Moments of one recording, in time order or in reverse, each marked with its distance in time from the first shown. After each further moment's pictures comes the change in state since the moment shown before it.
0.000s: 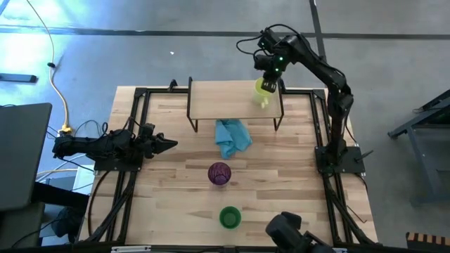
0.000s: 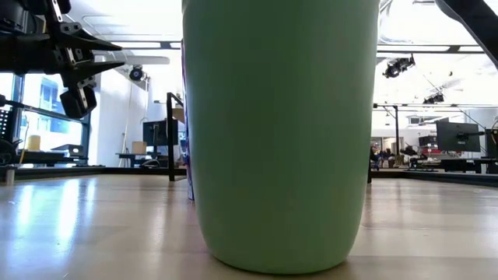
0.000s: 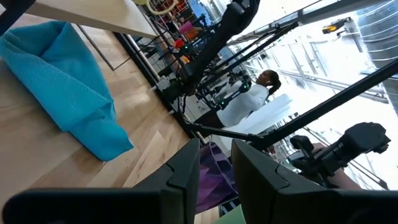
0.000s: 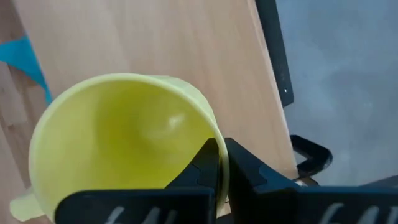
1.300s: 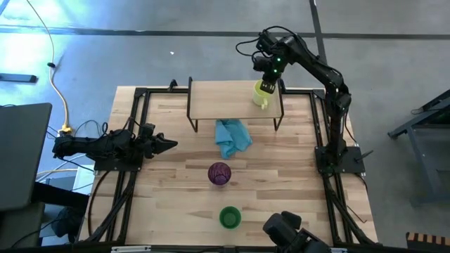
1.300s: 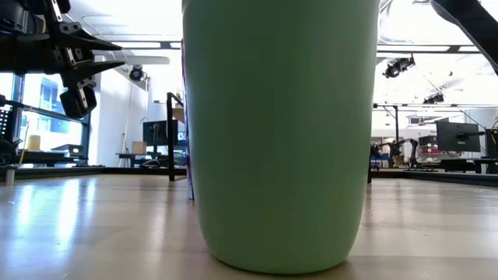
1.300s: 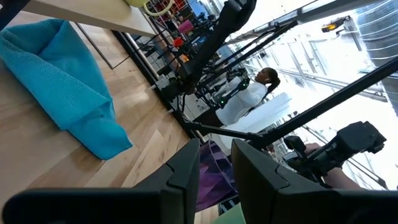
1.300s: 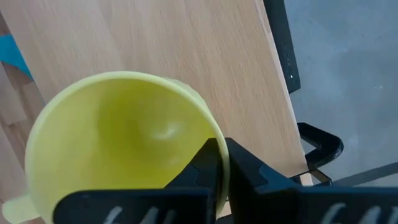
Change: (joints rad) left arm 0.000 0.000 0.000 0.000 0.007 0.000; right arm -0.001 0.031 0.001 -0.026 0.016 0.038
